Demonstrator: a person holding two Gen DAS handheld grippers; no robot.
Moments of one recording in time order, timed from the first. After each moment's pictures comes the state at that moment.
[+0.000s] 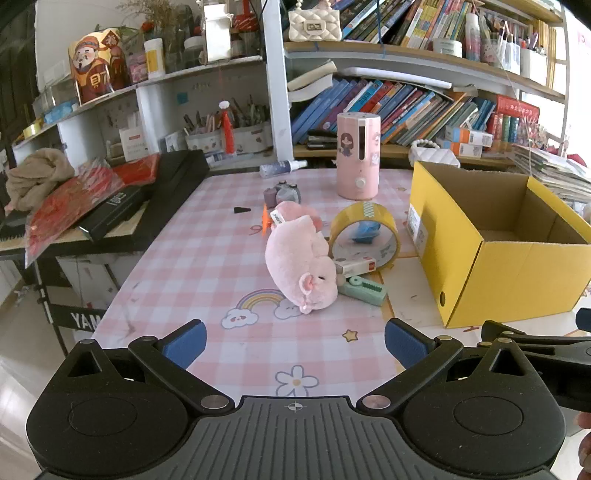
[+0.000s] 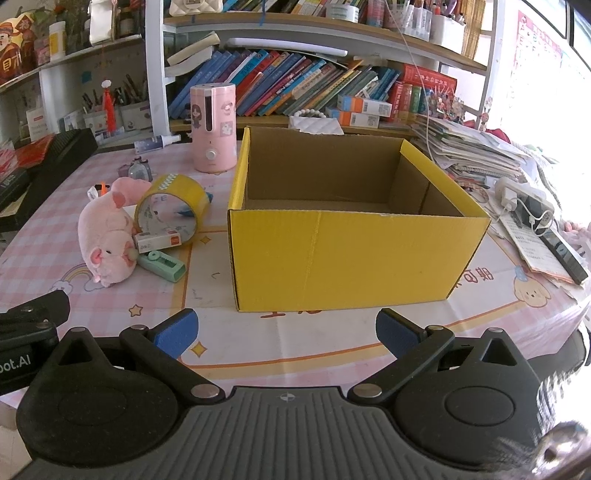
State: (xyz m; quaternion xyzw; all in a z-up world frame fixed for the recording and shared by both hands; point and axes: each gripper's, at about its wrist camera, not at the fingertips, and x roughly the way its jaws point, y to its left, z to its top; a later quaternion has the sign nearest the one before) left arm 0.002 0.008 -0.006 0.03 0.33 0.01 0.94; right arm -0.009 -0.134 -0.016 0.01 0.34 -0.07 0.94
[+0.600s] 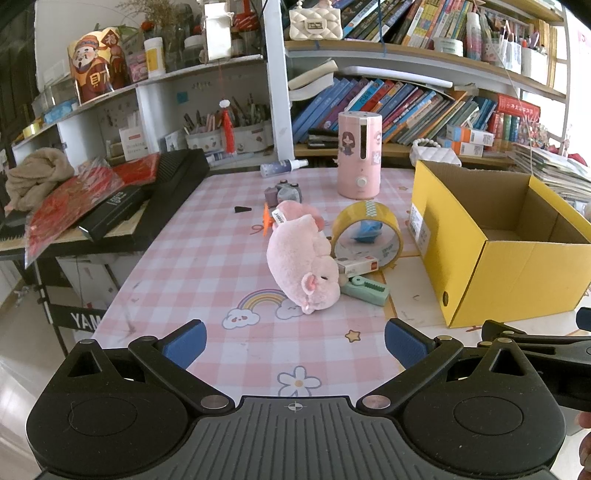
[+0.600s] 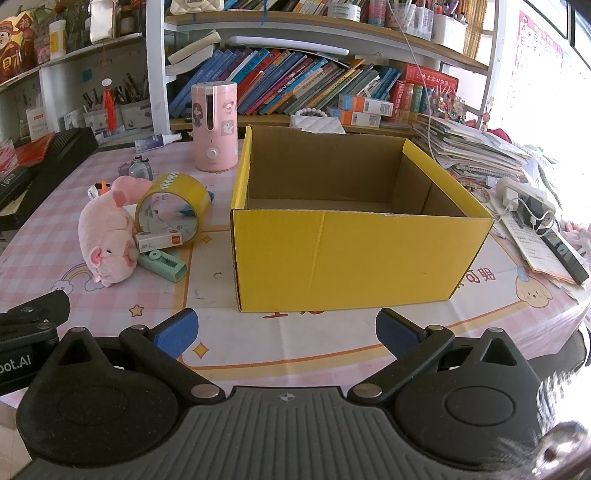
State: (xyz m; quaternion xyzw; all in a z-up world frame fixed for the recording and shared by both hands) left arm 0.002 0.008 -0.006 0.03 0.33 0.02 0.94; right arm -0.008 -0.135 -0.016 0.00 0.34 -0.07 0.94
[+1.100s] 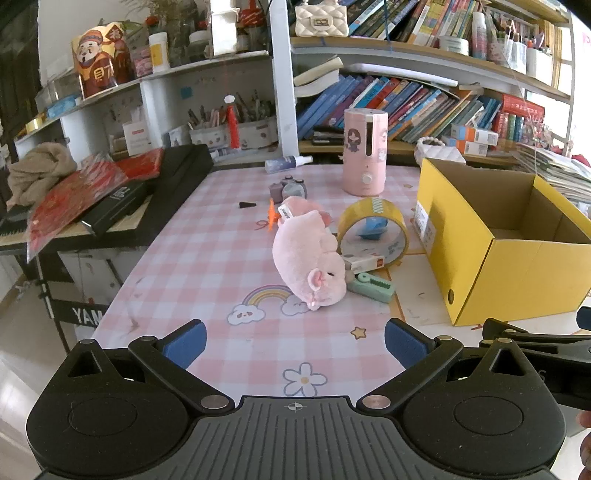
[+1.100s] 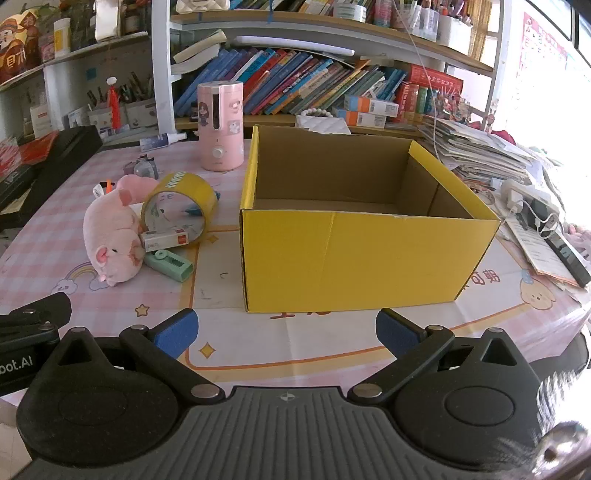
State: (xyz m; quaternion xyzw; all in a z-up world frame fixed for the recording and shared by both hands) left arm 0.004 0.017 -0.010 0.03 0.33 0.02 0.94; right arm -0.006 -0.130 -0.016 0.00 0.34 -0.06 0.94
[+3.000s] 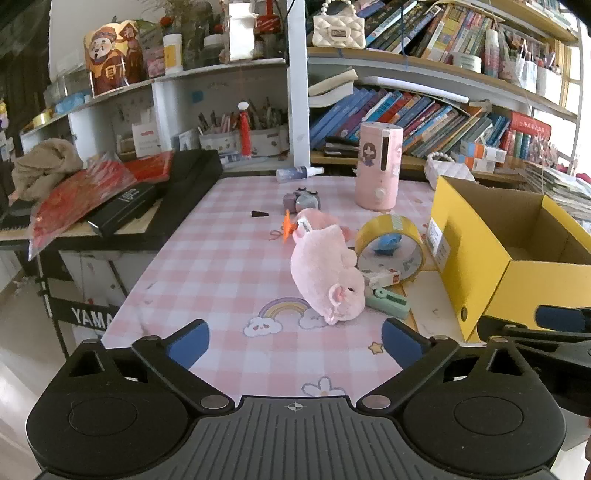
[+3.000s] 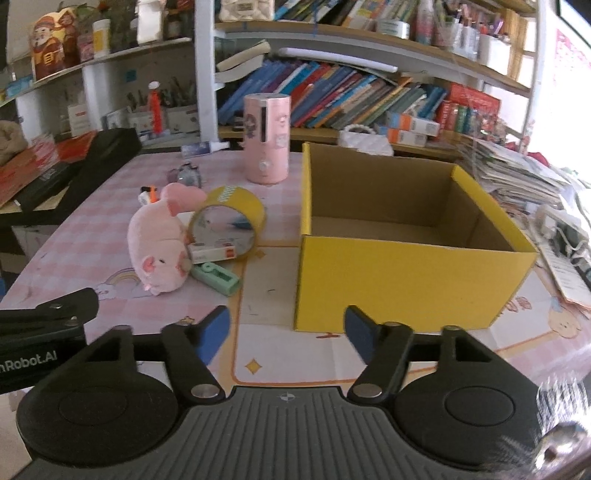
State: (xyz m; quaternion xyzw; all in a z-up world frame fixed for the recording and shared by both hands) left arm 0.011 0.041 -0.005 0.01 0.32 0.02 0.95; right arm 0.003 -0.103 -0.004 -0.02 0.34 0.01 0.94
